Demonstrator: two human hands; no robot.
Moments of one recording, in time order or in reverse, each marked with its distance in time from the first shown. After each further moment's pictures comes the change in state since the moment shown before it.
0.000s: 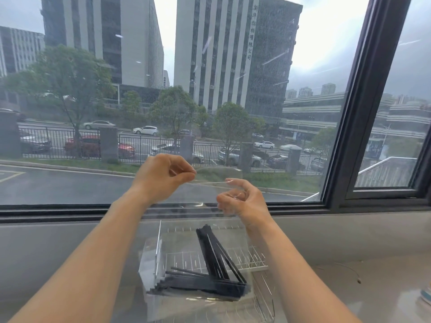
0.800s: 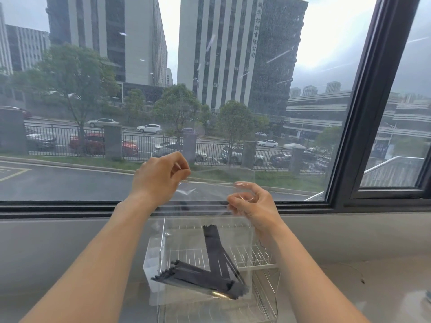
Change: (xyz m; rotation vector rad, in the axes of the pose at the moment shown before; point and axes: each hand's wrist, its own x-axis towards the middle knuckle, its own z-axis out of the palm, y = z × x) left_hand -0.008 -0.009 0.002 0.245 0.076 -0.004; right_hand 0.003 0.014 -0.017 0.063 0.002 0.028
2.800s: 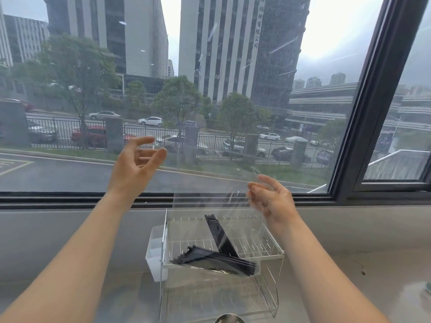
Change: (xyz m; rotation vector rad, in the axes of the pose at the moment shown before) left_hand -0.019 -0.042 -0.012 -0.622 0.158 -0.210; right_hand 0.003 0.004 -0.029 0.305 0.125 0.078
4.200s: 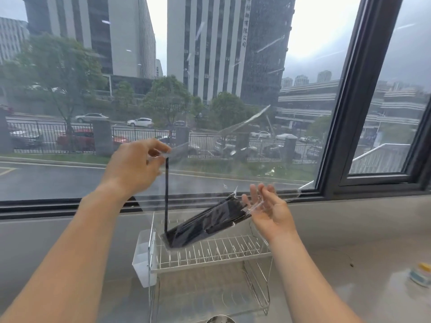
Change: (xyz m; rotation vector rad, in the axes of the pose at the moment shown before) left_hand 0.007 0.048 0.030 0.547 -0.130 0.147; right_hand -0.005 0.009 -0.023 0.649 0.139 0.104
